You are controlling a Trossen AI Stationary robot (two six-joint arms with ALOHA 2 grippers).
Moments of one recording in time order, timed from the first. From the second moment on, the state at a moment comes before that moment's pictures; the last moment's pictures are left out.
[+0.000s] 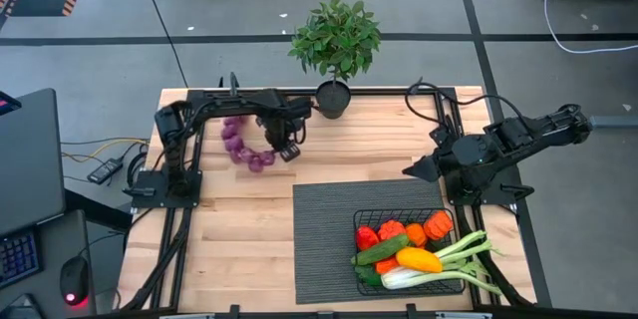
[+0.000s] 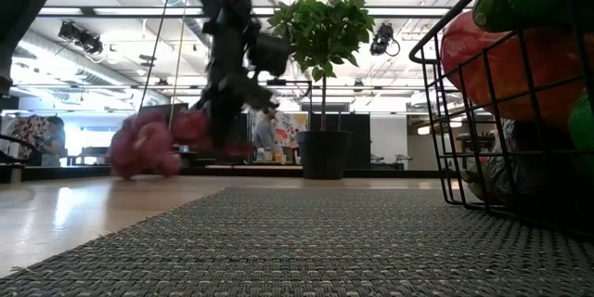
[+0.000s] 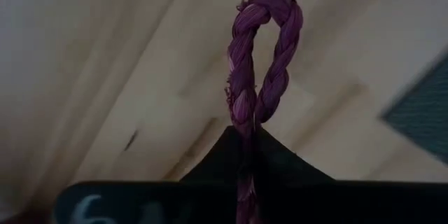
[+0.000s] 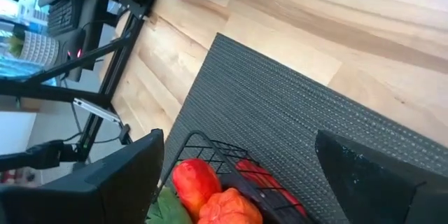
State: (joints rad) left arm 0.42 1.92 1.39 -1.06 0.08 -0.17; right arm 0.33 0.71 0.91 -0.92 0.29 1.30
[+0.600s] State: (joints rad) left arm 0.11 1.91 1.96 -1.19 0.07 -0.42; right arm 0.33 0.67 0.91 -0.73 0.47 1.14
